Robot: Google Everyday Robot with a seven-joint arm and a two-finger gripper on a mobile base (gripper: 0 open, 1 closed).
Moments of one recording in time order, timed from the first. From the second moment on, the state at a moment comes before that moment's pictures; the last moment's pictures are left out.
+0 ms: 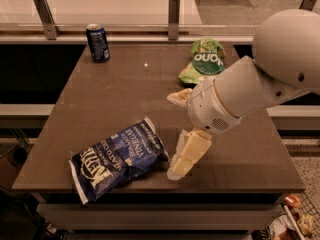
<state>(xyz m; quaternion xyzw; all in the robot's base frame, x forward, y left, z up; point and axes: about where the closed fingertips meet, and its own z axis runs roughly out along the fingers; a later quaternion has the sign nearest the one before) 0.430 -0.026 0.877 -0.66 0.67 0.19 0.29</state>
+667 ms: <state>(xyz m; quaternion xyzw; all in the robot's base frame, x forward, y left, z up) 0.430 -0.021 0.878 -0.66 0.67 0.18 0.28</state>
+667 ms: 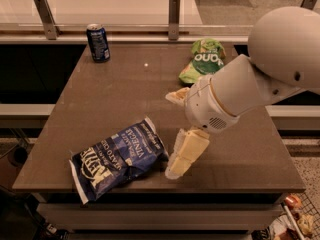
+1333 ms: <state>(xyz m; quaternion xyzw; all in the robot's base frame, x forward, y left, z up) 0.432 0.037 0.857 -0.69 0.64 0.19 0.27</state>
